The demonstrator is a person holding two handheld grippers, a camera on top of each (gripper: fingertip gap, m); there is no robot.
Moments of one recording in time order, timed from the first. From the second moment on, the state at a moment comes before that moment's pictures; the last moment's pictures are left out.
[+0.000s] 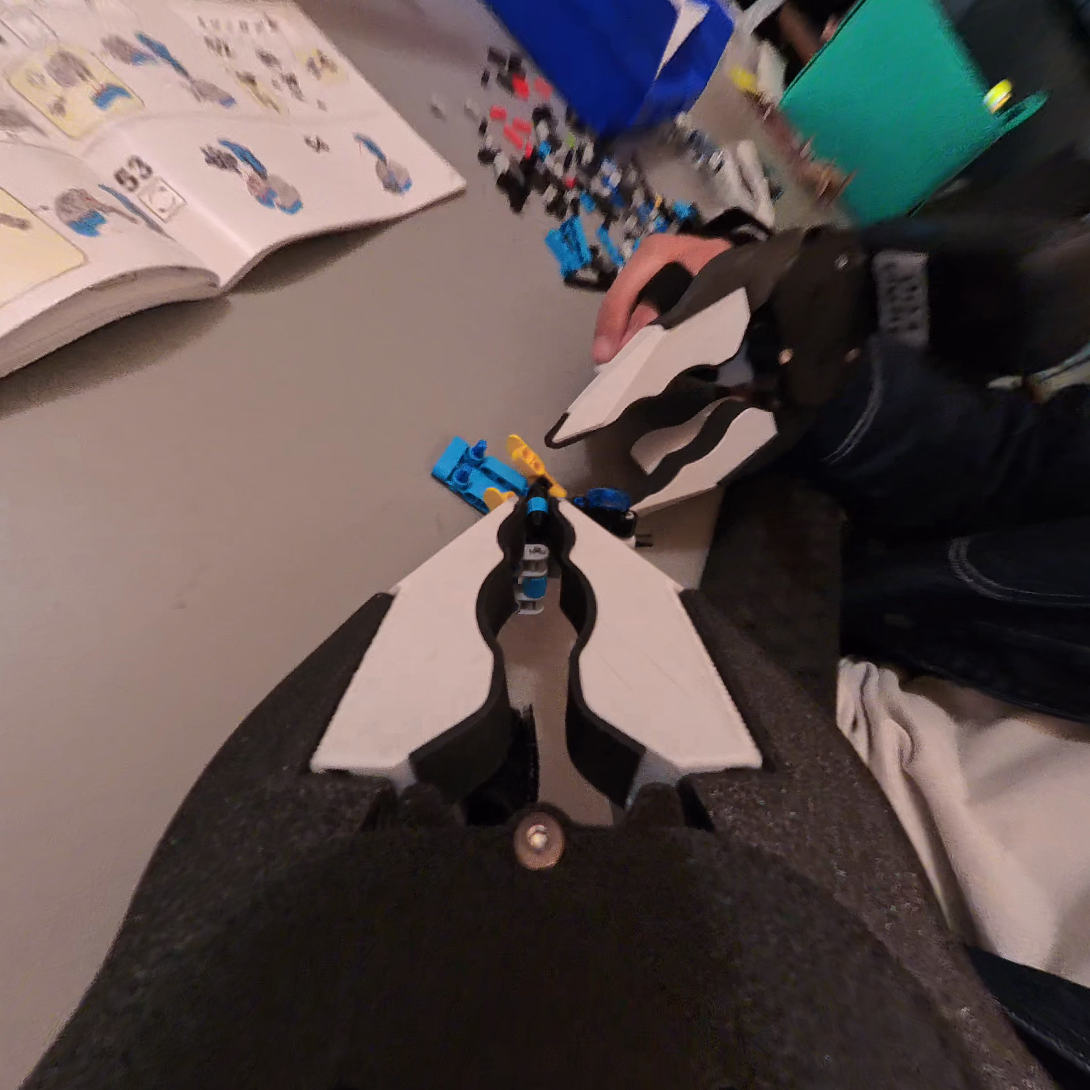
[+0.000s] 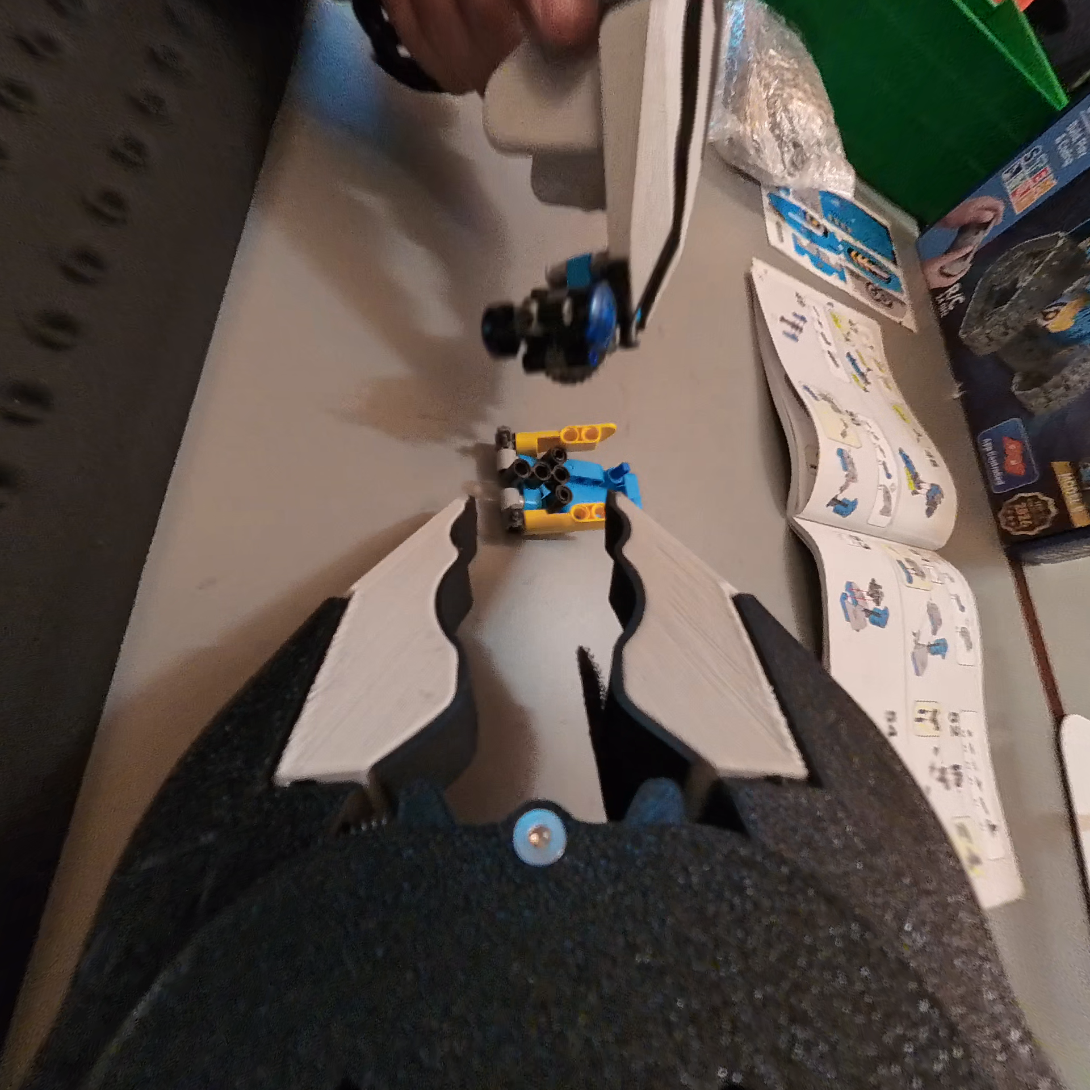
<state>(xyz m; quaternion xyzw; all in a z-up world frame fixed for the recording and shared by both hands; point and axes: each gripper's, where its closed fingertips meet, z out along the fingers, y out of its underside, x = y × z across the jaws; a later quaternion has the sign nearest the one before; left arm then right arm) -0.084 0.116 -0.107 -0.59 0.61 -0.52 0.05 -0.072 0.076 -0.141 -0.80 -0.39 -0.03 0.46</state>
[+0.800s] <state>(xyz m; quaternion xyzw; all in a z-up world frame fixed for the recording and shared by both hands) -0.062 0.116 -0.129 -0.63 0.54 -0.56 -0.05 -0.073 0.076 -0.152 -0.82 -0.37 0.01 0.43</state>
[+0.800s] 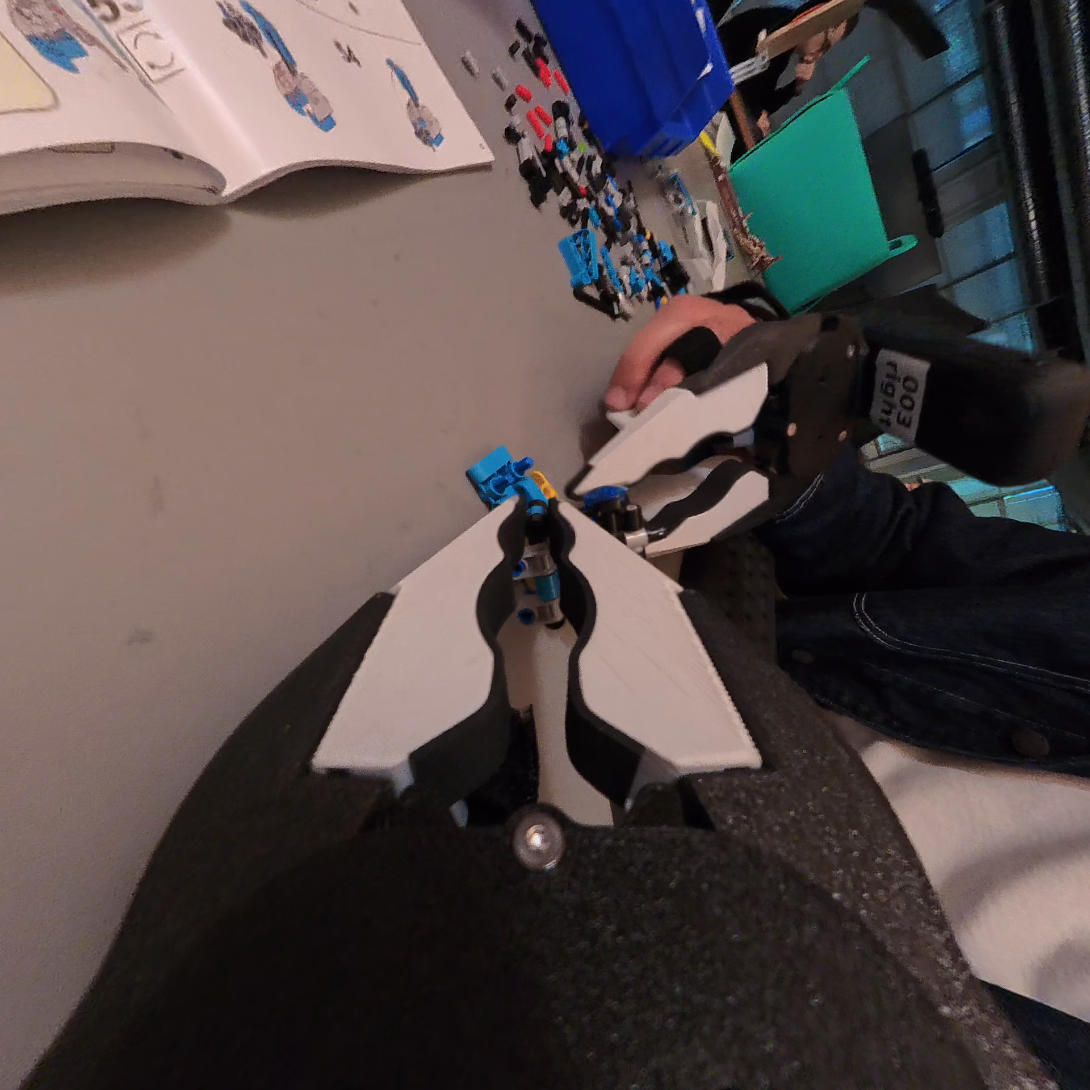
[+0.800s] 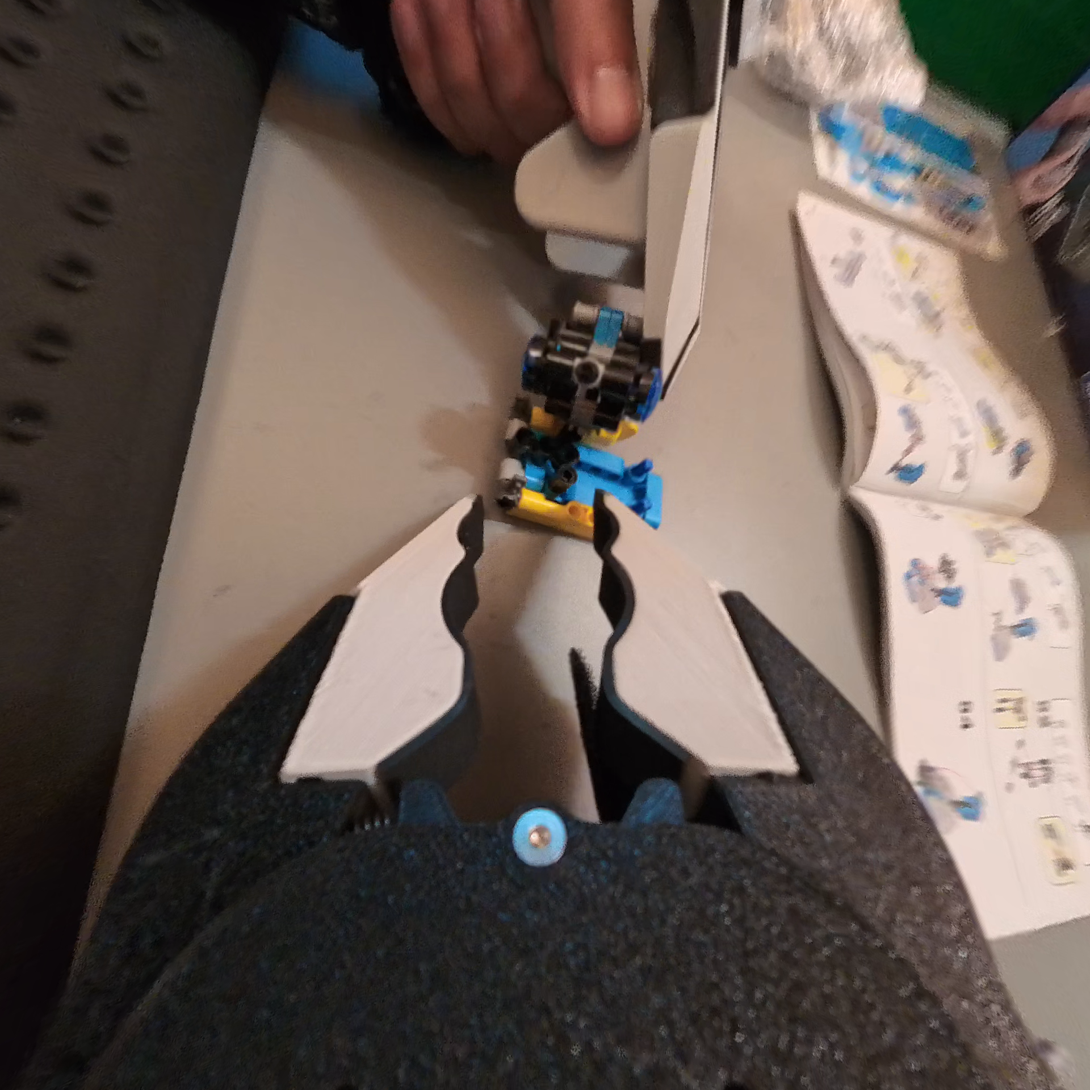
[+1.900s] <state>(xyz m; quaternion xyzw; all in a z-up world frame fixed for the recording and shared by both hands) -0.103 0.075 -0.078 -0.42 0.68 -0.60 0.06 -0.089 0.043 -0.103 -0.83 -0.47 0.08 0.28</state>
